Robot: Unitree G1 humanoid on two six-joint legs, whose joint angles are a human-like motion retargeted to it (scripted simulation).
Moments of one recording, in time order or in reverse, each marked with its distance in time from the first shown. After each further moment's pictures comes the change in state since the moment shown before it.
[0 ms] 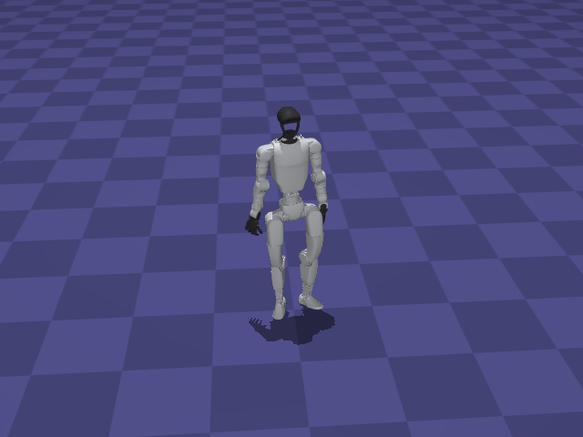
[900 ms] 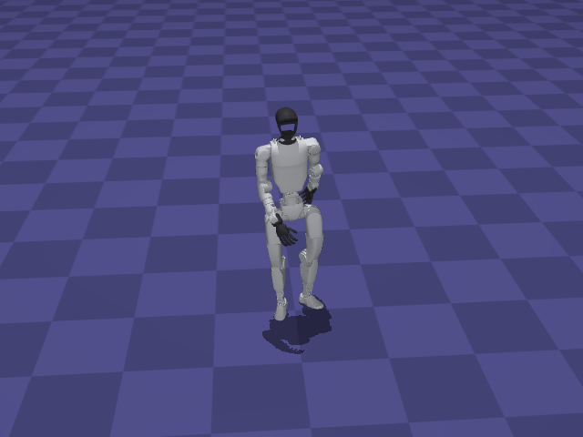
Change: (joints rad) left arm 0.429 0.005 0.287 0.171 -0.048 0.068 0.059; right arm -0.228 0.056 0.242 -0.634 0.132 -0.275 0.002; waist -0.027 0.034 -0.005; left_leg 0.031 0.023 0.097 -0.022 0.003 -0.024; right_leg -0.071 0.025 0.114 0.027 0.004 -0.023
